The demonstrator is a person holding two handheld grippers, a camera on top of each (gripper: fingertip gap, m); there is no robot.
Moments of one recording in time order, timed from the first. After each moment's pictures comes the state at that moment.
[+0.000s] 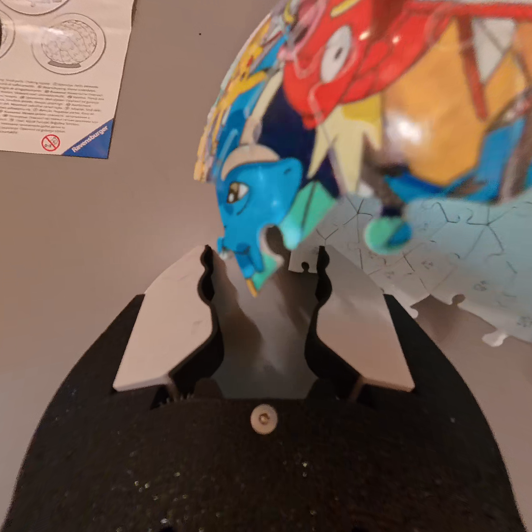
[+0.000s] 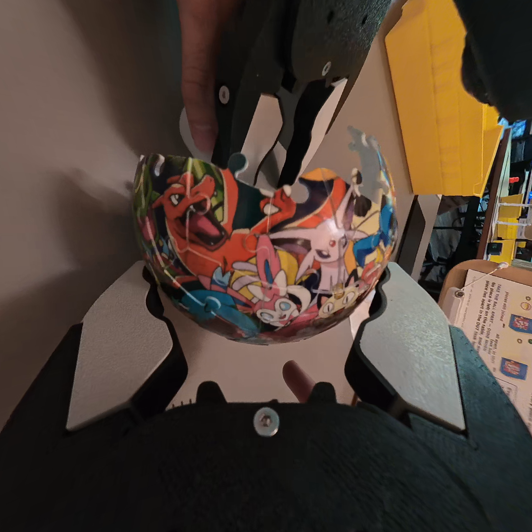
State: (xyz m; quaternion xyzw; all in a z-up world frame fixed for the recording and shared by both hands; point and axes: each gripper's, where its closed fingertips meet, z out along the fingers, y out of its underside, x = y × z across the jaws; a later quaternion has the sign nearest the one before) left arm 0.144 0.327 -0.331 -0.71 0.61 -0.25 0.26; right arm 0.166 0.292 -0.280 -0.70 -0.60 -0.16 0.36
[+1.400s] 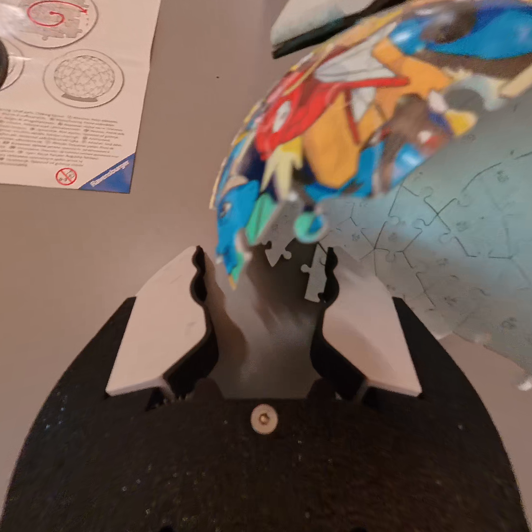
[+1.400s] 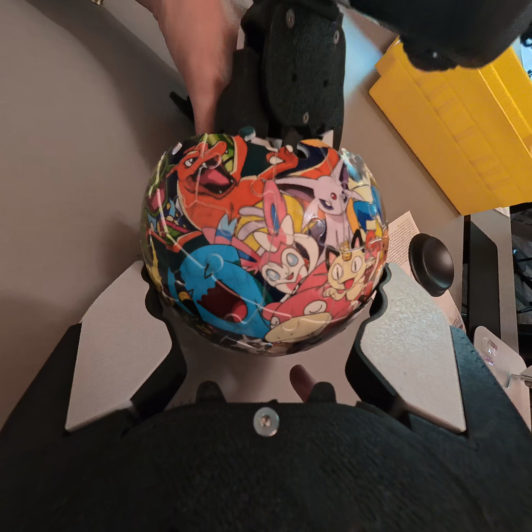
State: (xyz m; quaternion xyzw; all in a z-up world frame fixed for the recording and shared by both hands) left arm 0.163 0.347 -0.326 -0.69 0.60 -0.31 0.24; right arm 0.154 0.315 -0.277 -0.72 -0.54 0.03 0.43
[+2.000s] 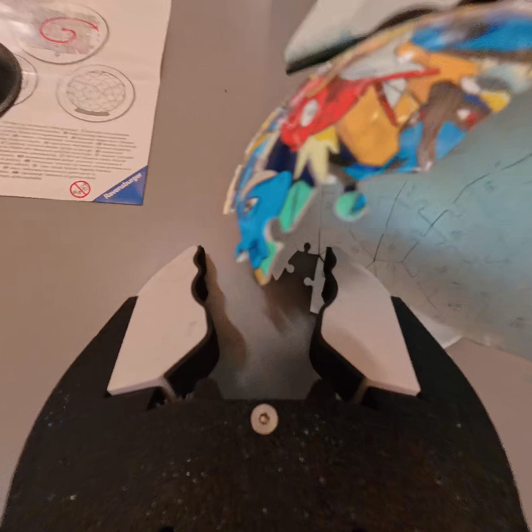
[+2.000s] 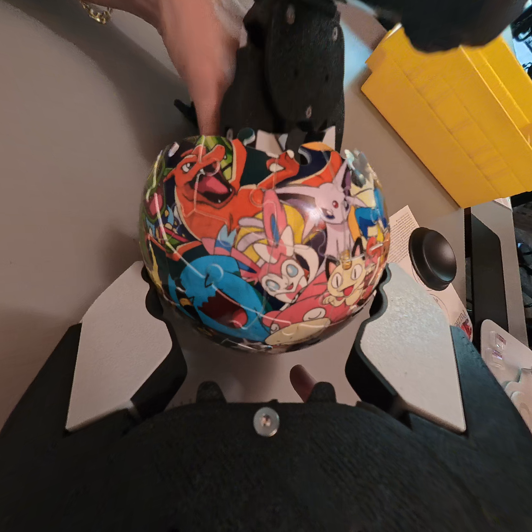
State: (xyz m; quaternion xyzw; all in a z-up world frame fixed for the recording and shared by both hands) left arm 0.167 0.357 -0.321 -0.69 0.59 -0.33 0.25; right arm 0.159 0.318 -0.278 -0.73 -0.53 0.03 0.44
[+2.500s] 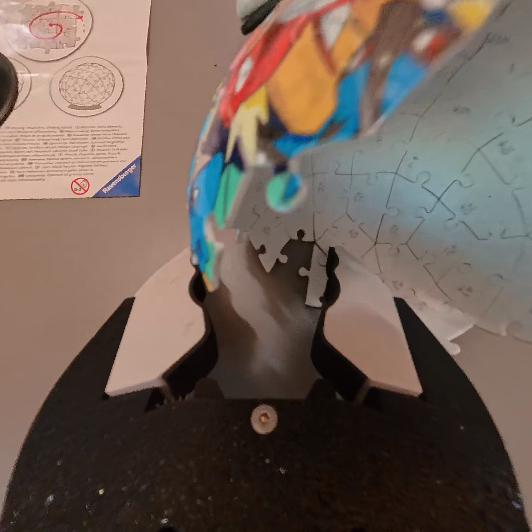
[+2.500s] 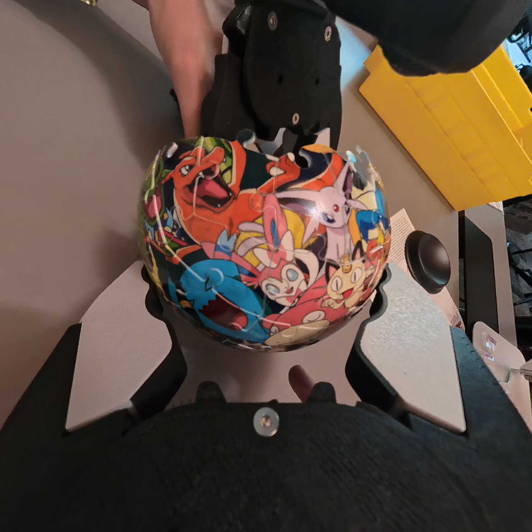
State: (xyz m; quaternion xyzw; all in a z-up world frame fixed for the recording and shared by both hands) left arm 0.157 0.355 -0.331 -0.67 0.64 -0.27 0.26; right arm 0.154 0.322 -0.279 -0.72 -0.53 0.02 0.44
